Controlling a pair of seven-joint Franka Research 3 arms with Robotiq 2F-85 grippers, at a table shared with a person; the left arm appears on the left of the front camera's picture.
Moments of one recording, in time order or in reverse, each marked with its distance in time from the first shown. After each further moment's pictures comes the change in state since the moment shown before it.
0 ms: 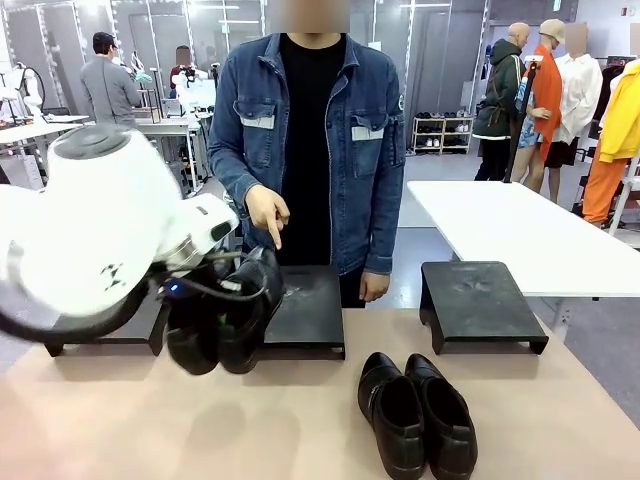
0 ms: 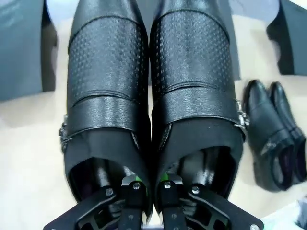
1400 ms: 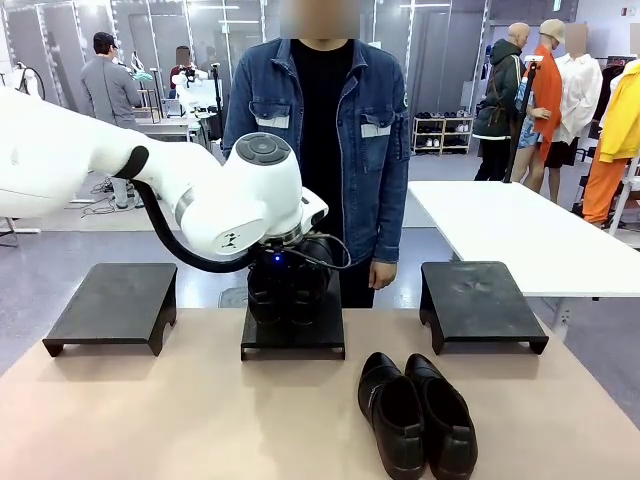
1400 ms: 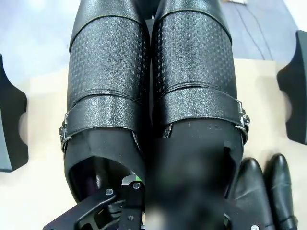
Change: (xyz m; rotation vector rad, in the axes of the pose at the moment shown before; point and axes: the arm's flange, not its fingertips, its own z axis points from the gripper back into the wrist) left arm 0.119 -0.089 -0.118 0.102 -0.028 -0.007; right arm 0.000 0.000 0.000 0.000 0.000 0.000
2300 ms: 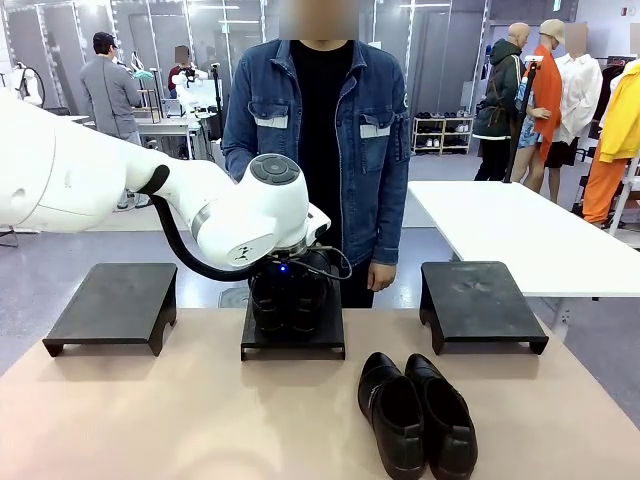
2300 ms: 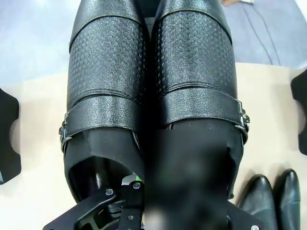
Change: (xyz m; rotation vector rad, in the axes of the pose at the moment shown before) left arm 0.006 -0.005 -0.043 0.018 0.012 0.004; right arm 0.000 0.000 0.000 0.000 0.000 0.000
